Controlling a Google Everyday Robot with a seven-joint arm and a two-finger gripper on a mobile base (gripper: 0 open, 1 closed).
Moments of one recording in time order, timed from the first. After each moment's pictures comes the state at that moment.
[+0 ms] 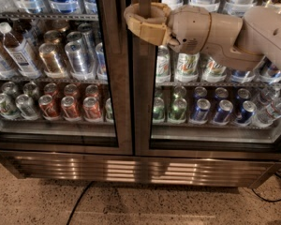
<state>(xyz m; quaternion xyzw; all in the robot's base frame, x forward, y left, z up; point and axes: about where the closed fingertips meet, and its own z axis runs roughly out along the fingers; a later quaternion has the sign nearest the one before) 0.542 0.013 1.045 -0.51 0.41 0.43 0.62</state>
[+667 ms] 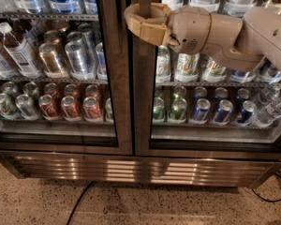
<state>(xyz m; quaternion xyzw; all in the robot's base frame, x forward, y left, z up) 0.542 0.013 1.045 -0.51 0.41 0.43 0.62</state>
